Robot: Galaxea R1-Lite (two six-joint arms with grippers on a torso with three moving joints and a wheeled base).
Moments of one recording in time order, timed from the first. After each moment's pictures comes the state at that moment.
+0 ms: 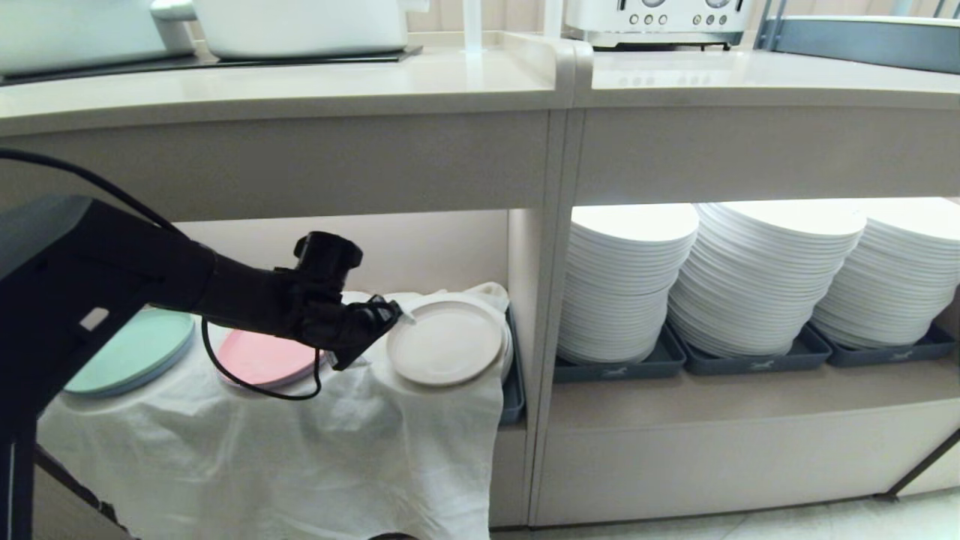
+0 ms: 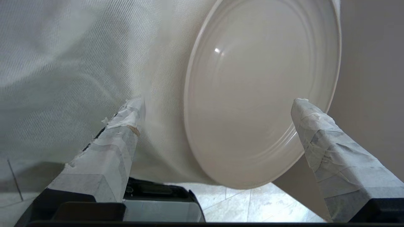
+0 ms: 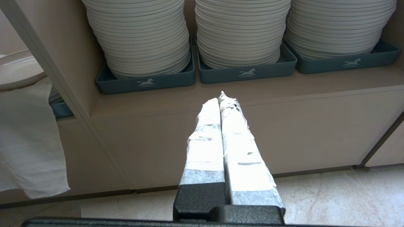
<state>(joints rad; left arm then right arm) -0.24 2.14 -1.29 0.01 -0.16 -0.87 0.00 0.00 0.00 -0.01 -0.04 0.06</state>
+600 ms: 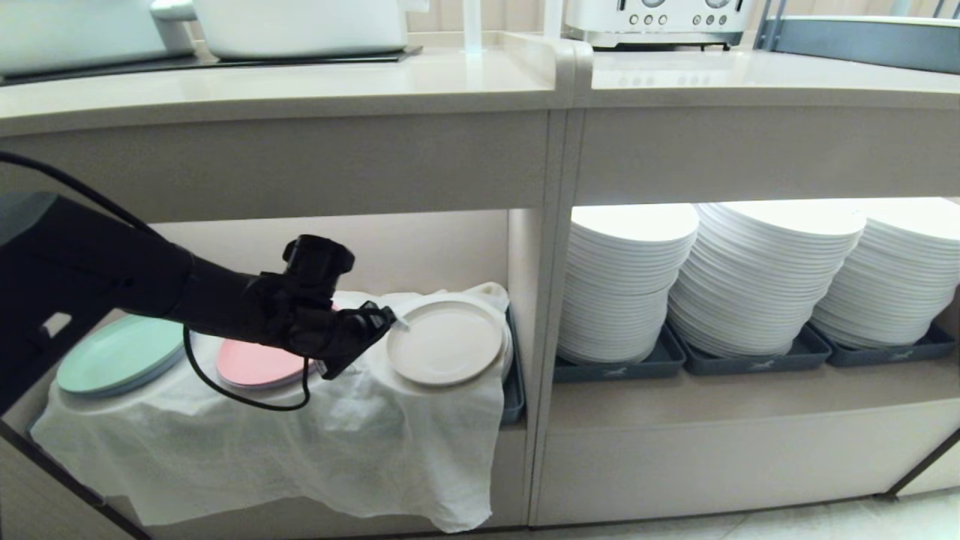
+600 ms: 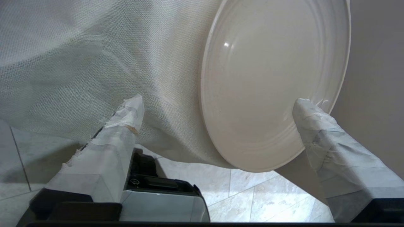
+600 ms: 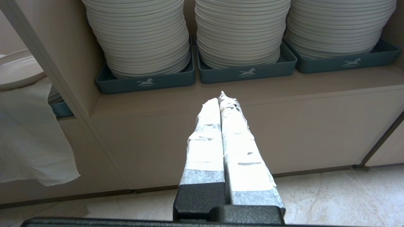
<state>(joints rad) -0.24 2.08 -1.21 0.00 -0.14 -0.87 0.00 0.00 0.00 -0.01 -0.04 0.06</state>
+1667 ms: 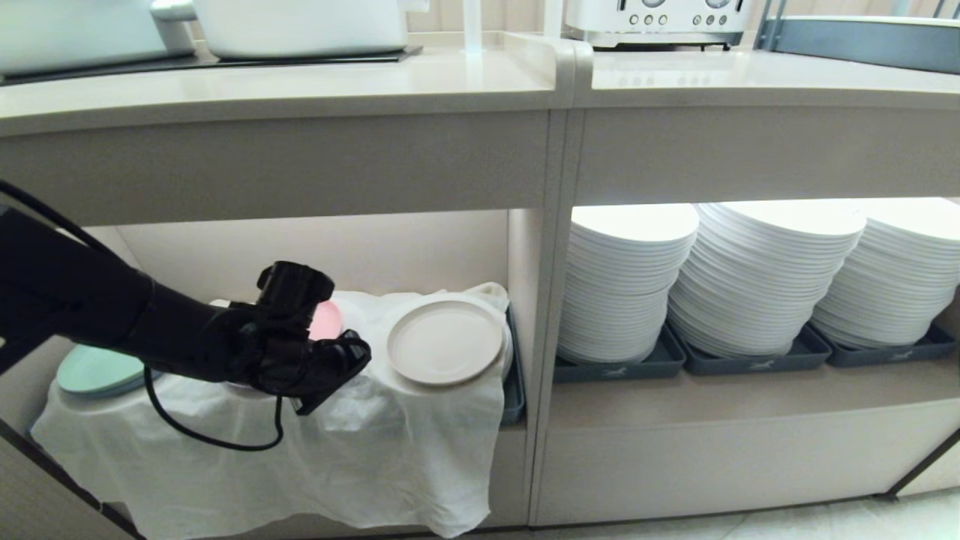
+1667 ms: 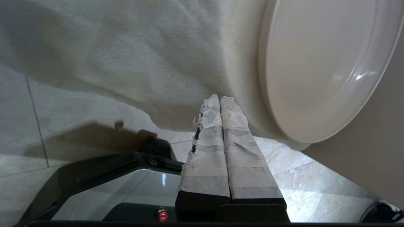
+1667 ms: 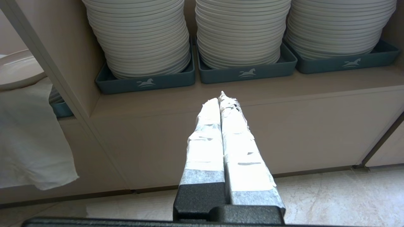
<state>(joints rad) -0.22 1.98 -0.98 -0.08 -0.14 -0.88 0.00 0.00 0.00 -0.01 -0.04 0.06</state>
